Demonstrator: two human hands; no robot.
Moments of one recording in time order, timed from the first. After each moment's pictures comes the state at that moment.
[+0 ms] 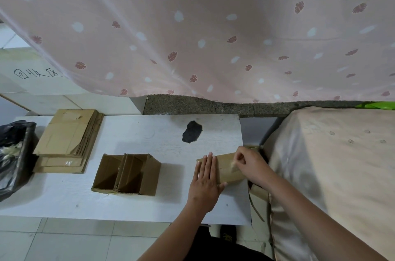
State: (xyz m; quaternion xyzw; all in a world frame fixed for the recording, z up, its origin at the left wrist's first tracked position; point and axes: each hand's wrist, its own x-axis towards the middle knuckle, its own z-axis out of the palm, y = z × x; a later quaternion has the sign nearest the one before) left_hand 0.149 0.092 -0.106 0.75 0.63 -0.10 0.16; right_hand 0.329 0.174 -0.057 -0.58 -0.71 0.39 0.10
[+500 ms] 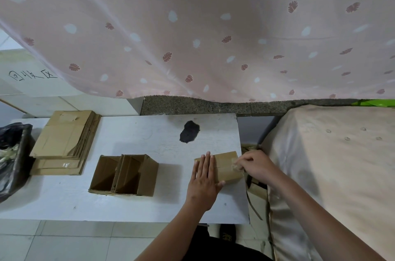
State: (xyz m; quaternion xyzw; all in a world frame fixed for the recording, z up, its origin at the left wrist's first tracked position) left_hand 0.151 0.094 -0.110 0.75 0.63 -0.09 0.17; right_hand 0.347 0.175 -0.050 -0.62 -0.60 0.50 0.10
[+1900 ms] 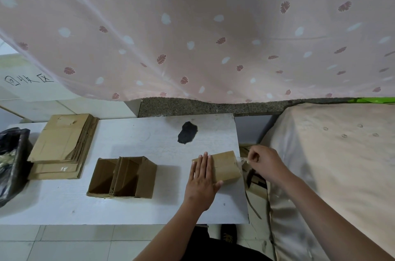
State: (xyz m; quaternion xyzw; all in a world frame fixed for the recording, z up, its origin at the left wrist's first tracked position) left_hand 0.151 0.095 -0.104 0.75 0.63 -0.11 0.17; right_hand 0.379 0.174 -0.047 -0.61 -0.71 0.34 0.10
